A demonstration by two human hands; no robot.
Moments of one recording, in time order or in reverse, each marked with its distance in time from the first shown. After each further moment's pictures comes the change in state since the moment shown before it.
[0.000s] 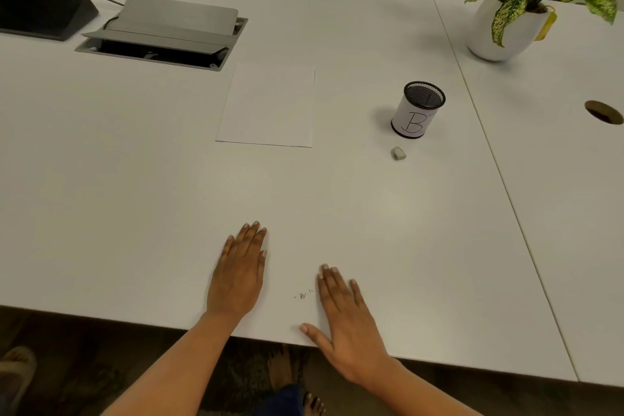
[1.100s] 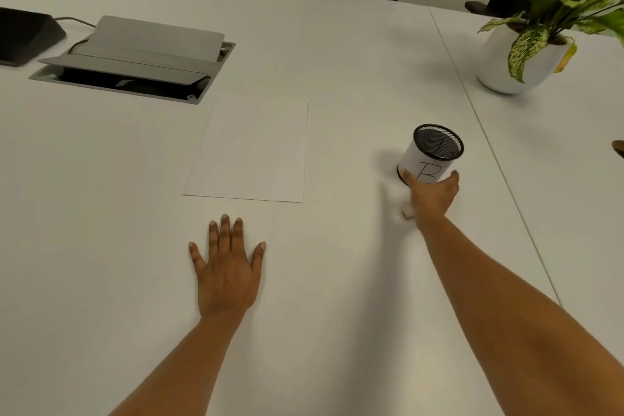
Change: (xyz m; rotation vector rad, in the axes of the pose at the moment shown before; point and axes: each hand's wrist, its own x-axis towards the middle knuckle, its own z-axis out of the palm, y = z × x) left_hand 0.147 0.008 0.017 0.228 0.063 -0.299; right_hand 0.255 0.185 -0.175 0.872 0.937 0.764
